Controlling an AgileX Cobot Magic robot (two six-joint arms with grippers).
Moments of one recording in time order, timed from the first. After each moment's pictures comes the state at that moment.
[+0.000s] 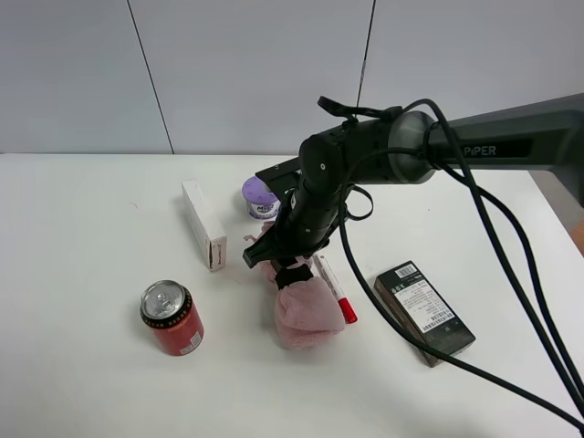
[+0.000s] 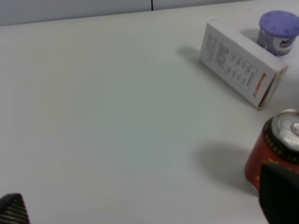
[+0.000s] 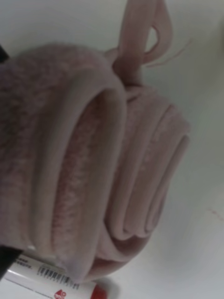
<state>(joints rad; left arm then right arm) -0.01 -0.01 -0.51 0.00 1.06 0.02 0.72 2.02 -1.33 0.09 0.66 0.02</state>
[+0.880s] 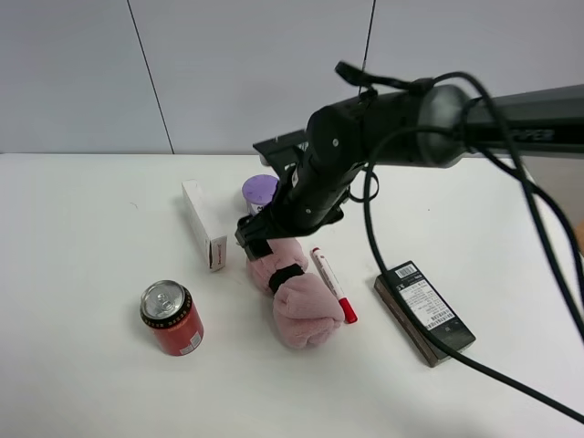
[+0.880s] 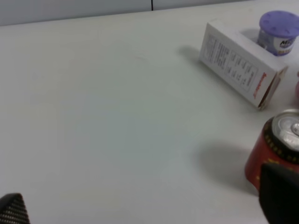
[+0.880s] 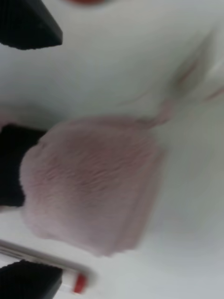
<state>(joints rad) -0.01 -0.01 -0.51 0.00 1.06 0.02 0.73 1.91 -1.33 0.10 0.65 0.04</state>
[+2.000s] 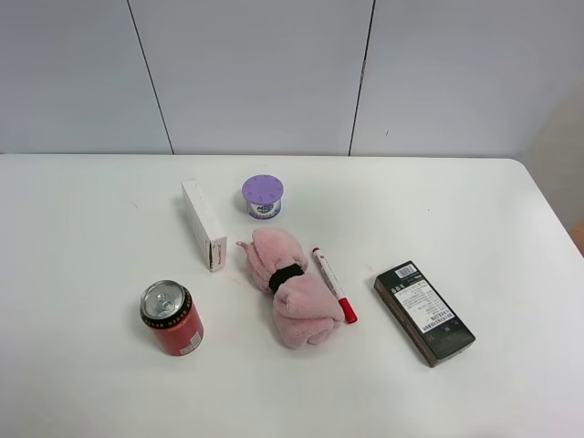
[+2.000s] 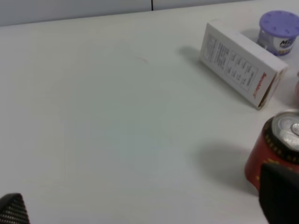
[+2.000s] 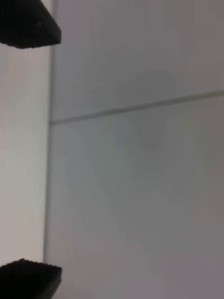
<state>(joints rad) -0.01 -0.01 -0.51 0.00 1.06 0.02 0.19 1.02 -1.33 -0.14 0.67 0.16</state>
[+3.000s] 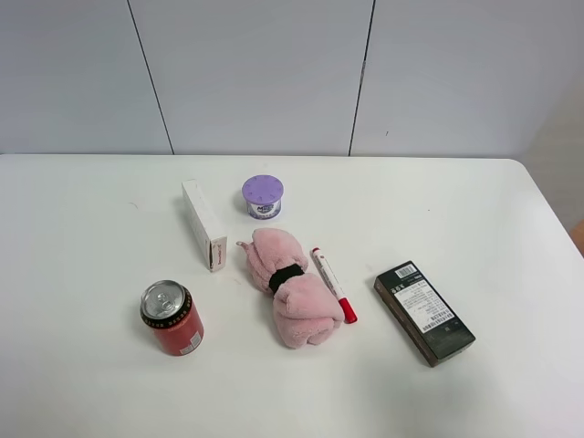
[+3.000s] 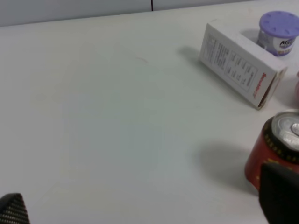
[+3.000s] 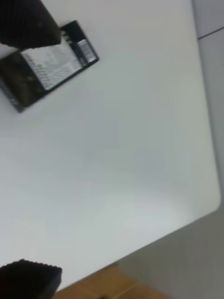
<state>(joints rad) -0.01 -0.01 -0.51 0.00 1.06 0.02 -0.15 0.07 -0.62 0.00 1.10 0.04</state>
